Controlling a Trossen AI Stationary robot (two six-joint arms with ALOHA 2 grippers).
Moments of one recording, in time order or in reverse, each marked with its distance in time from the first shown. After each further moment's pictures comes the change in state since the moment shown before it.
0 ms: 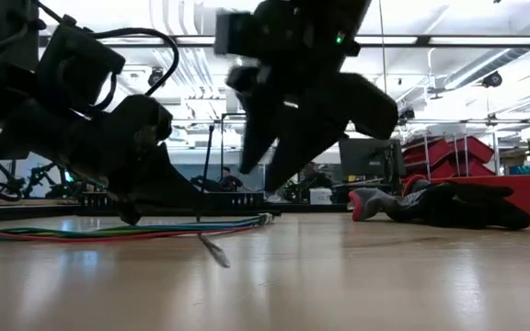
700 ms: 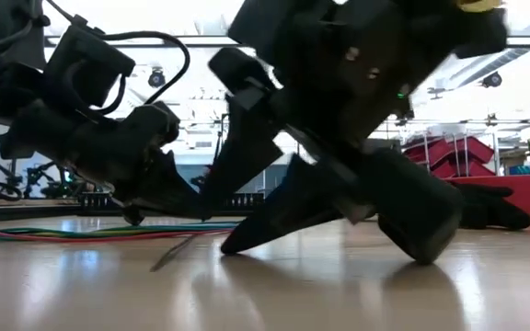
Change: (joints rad) left arm -0.008 0.029 0.054 -0.091 -0.019 0.004; right arm 0.135 0.078 -0.246 0.644 0.081 -0.253
